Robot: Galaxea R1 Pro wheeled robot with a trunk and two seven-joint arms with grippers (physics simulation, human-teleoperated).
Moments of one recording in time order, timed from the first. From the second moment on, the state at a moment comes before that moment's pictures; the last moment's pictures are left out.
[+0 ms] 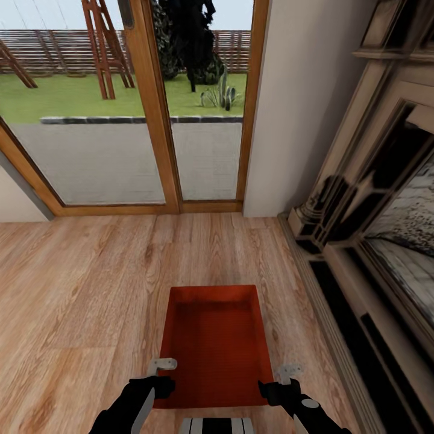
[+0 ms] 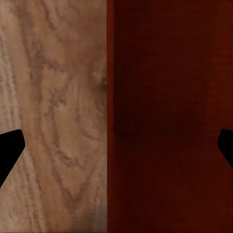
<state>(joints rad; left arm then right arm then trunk) -0.43 -0.11 0.06 -0.60 -0.05 0.41 0.09 -0.43 0.01 0.15 -0.42 -0.08 0.00 0.08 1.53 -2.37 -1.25</state>
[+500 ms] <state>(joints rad) -0.43 -0.11 0.06 -0.60 -0.04 0.41 0.08 -0.43 0.01 0.15 -0.42 -0.08 0.00 0.08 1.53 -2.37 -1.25</state>
